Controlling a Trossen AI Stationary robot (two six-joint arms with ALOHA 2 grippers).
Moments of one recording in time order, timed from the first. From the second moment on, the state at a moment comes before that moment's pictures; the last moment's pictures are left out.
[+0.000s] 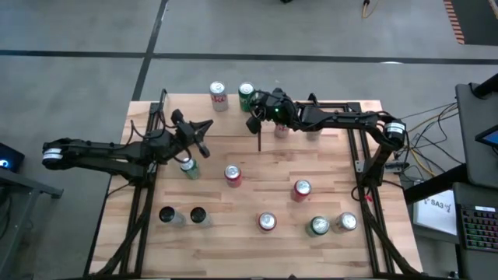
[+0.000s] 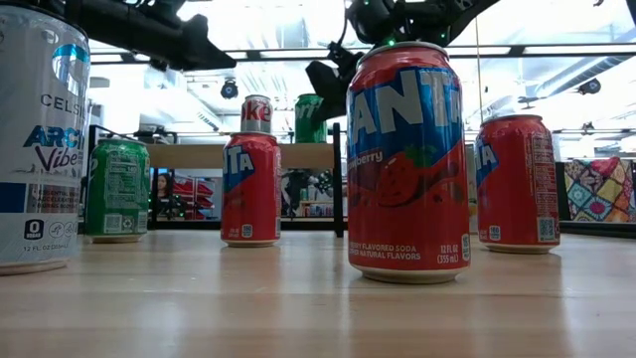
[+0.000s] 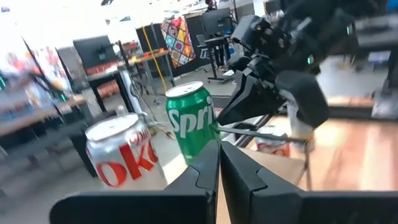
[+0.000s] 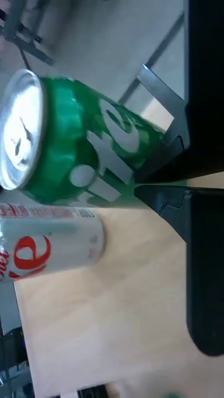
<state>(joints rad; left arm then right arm) 0.11 0.88 0.47 0.43 -0.58 0.29 -0.36 1.73 1.30 0.03 0.28 0.09</state>
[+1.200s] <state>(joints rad) 0.13 0.66 0.39 0.38 0.04 0.53 -0.21 1.76 1.44 -0.06 0.50 0.44</state>
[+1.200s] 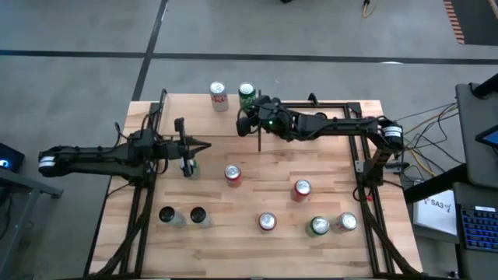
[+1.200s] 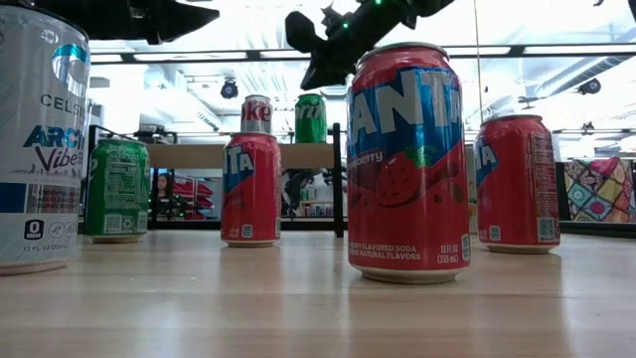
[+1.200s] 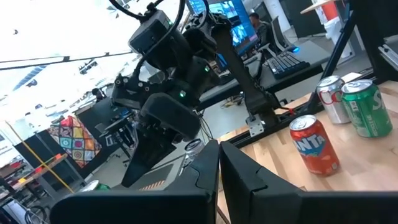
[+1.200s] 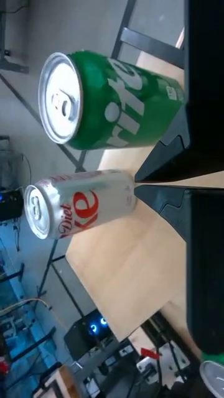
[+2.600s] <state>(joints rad) 0.16 0.92 0.39 0.67 -0.13 0.45 -0.30 1.80 1.45 -0.05 0.55 0.41</state>
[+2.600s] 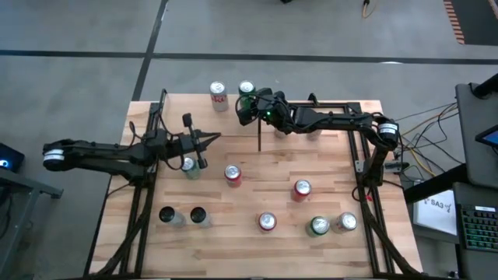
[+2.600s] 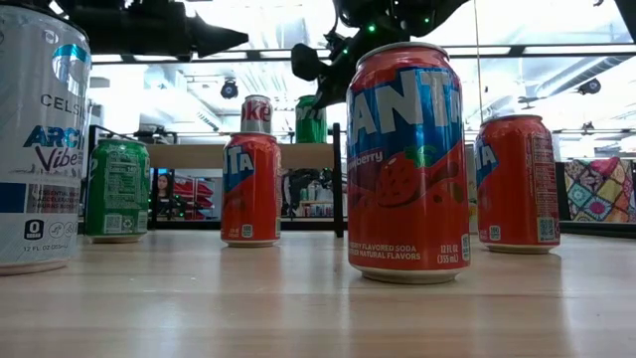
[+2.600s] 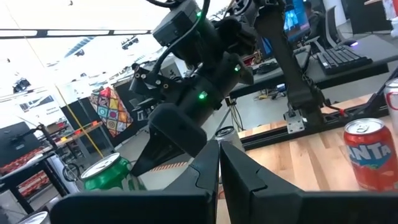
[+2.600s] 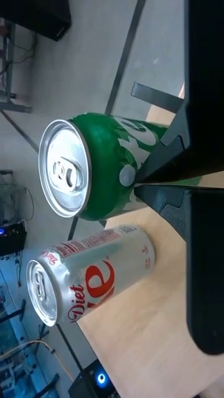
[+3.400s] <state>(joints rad) 0.16 0.92 0.39 0.69 -0.13 0.49 -0.28 1.80 1.44 0.00 0.52 0.44</state>
